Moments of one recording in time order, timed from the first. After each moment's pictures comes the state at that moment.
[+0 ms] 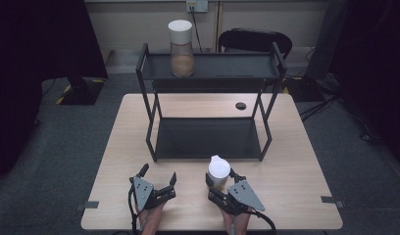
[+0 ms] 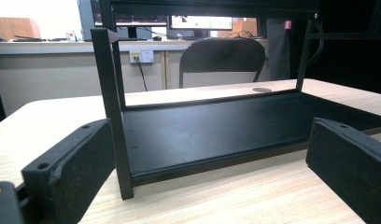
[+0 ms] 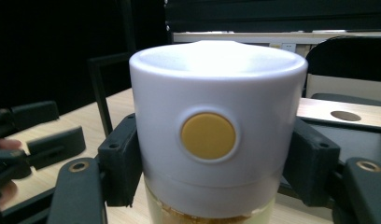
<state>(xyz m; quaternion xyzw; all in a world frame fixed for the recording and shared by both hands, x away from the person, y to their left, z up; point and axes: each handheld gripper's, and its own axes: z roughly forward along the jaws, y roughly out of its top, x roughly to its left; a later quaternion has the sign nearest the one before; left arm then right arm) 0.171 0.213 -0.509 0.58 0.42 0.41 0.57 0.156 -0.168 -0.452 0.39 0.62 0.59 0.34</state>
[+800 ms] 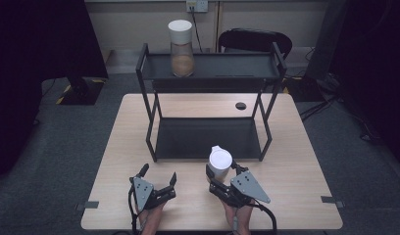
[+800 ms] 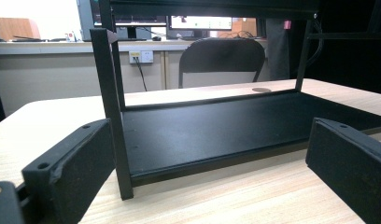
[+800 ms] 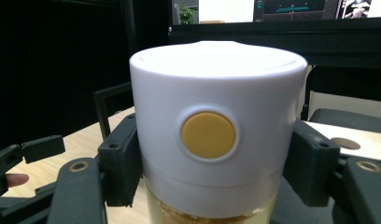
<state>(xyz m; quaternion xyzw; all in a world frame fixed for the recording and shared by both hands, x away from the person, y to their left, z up) 0.171 0.213 -0.509 0.58 0.42 0.41 0.57 0.165 -0.171 -0.420 0.37 0.62 0.60 0.35</state>
